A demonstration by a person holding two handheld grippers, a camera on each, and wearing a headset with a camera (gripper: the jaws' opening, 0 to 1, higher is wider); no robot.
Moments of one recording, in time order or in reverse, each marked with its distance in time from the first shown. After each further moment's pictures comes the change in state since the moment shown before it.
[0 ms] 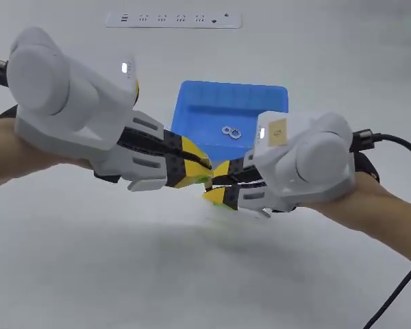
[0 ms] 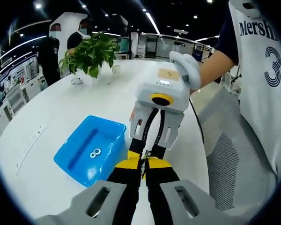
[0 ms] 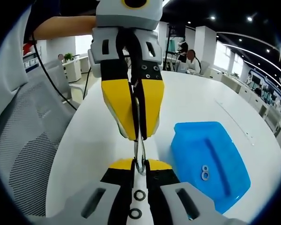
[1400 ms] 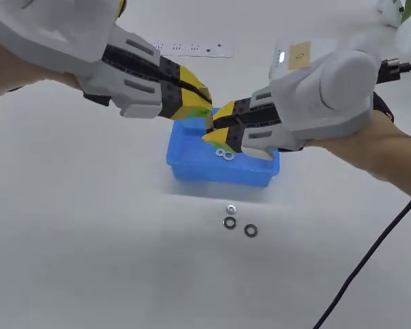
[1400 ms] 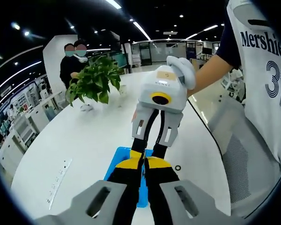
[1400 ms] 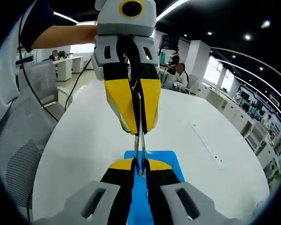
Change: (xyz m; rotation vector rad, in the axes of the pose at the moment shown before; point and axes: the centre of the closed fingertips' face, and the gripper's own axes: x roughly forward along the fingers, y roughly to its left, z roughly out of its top) left arm -0.028 0.061 0.070 0.189 -0.073 0.057; right arm -0.039 -0.088 0.054 -0.092 -0.058 -0.142
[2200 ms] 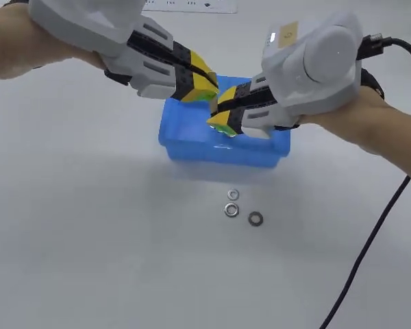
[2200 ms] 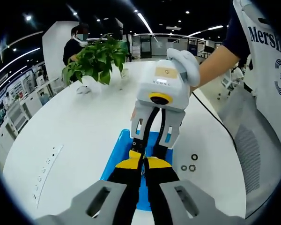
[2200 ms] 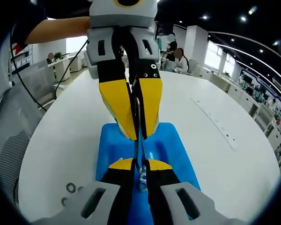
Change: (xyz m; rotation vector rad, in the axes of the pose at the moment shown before) left arm 0.052 0.040 -0.067 -0.070 0.070 -0.050; right arm 0.043 -0.017 -0.065 0.096 0.081 0.050
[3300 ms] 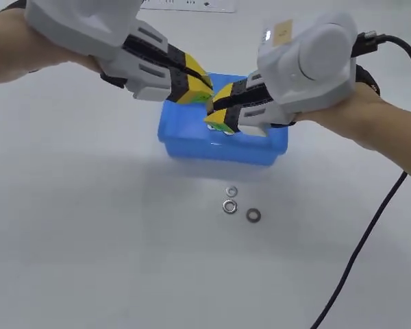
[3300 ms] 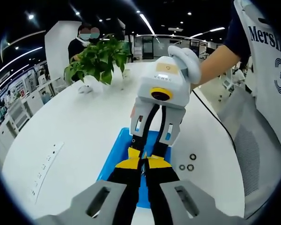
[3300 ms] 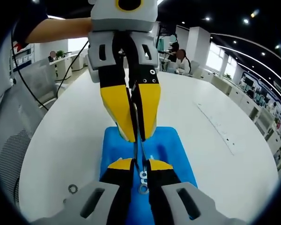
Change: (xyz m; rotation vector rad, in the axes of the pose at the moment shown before) left arm -0.011 -0.013 0.006 -0.014 -0.014 0.017; right arm -0.005 0.006 0.010 -0.031 -0.009 0.005
